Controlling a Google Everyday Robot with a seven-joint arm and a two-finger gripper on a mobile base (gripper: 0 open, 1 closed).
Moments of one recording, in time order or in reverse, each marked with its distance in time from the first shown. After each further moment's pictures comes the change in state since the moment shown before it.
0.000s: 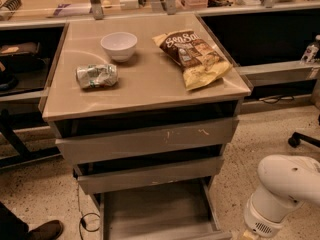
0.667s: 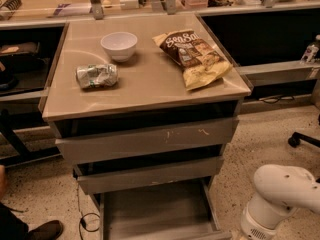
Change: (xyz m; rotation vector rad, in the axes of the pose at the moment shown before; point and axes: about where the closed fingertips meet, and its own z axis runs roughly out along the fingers) arm 0.006 -0.004 0.039 -0.052 -0.005 0.028
